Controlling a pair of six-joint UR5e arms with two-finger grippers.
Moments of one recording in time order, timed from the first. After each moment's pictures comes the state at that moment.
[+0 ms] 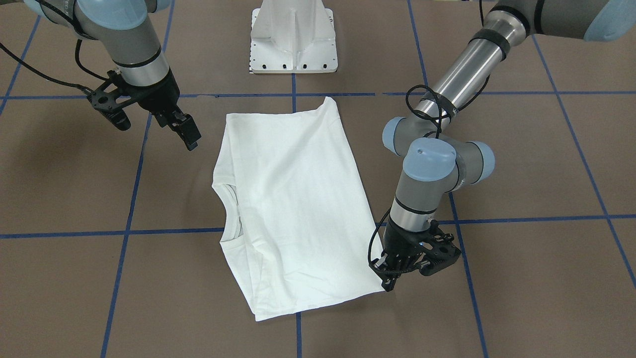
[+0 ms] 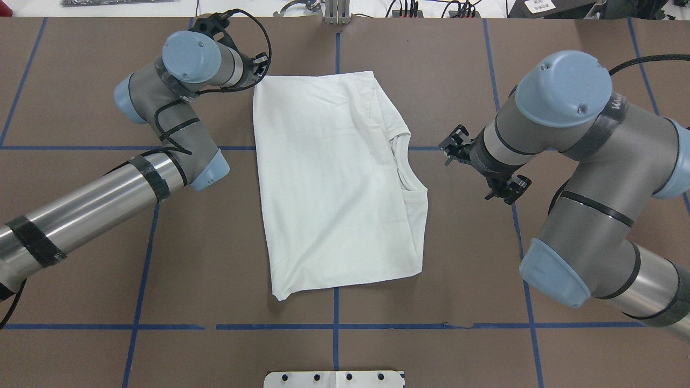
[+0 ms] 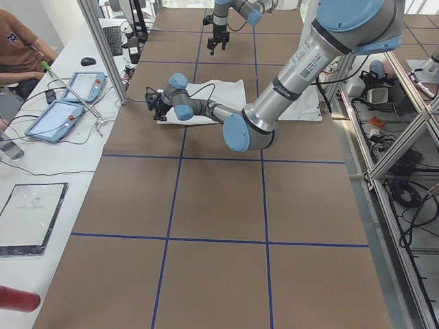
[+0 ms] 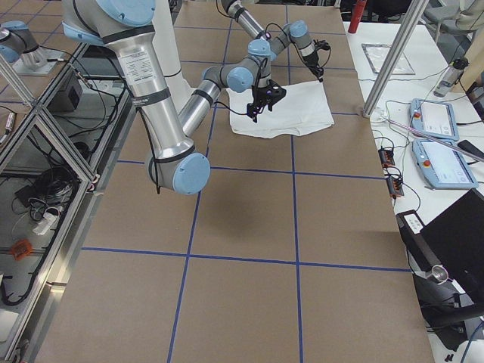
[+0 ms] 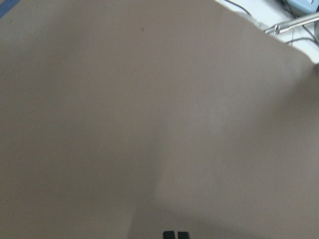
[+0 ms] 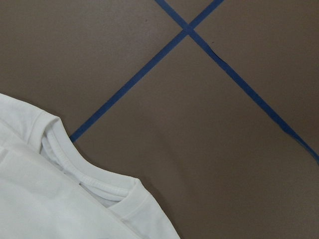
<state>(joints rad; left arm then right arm) -0.80 -2.42 -0.95 -2.39 -1.66 -1.55 0.70 -1.15 2.02 -1.74 1.94 1.81</state>
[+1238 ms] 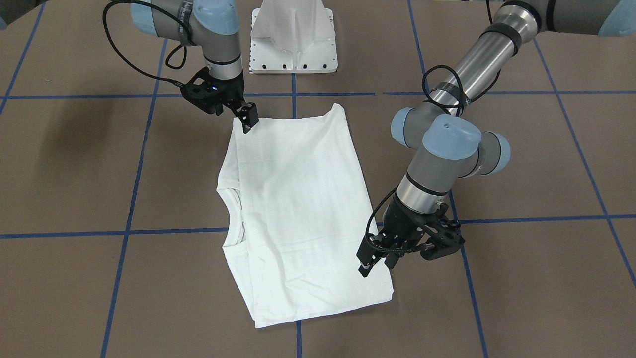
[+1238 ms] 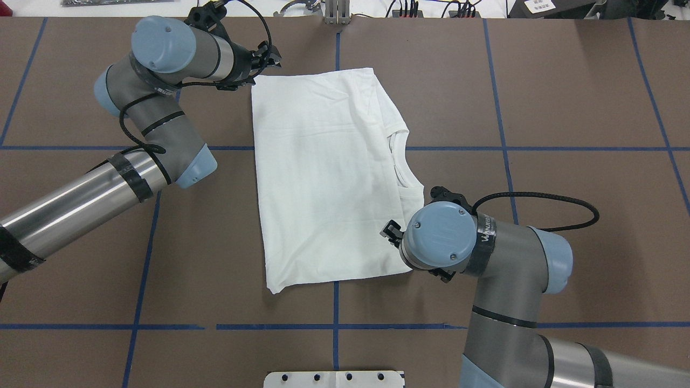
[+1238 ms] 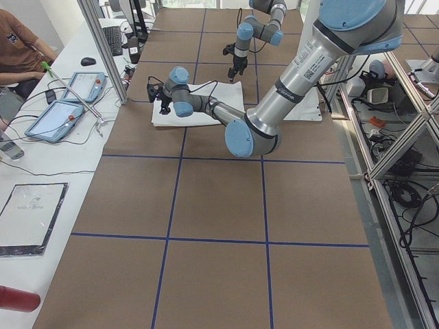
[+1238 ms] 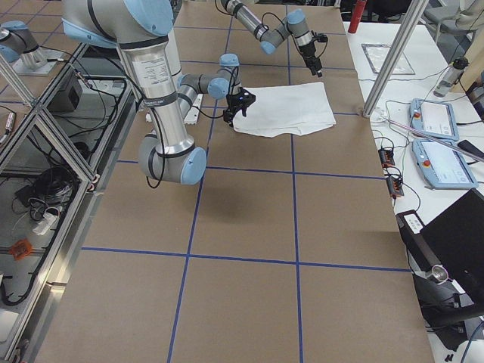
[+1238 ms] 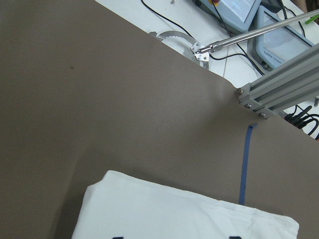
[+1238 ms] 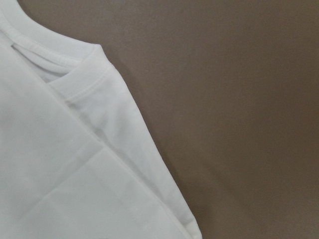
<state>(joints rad) -0.82 -2.35 -1.13 -2.43 -1.80 -1.55 0.34 -1.11 1.87 -1.62 1.68 1.99</state>
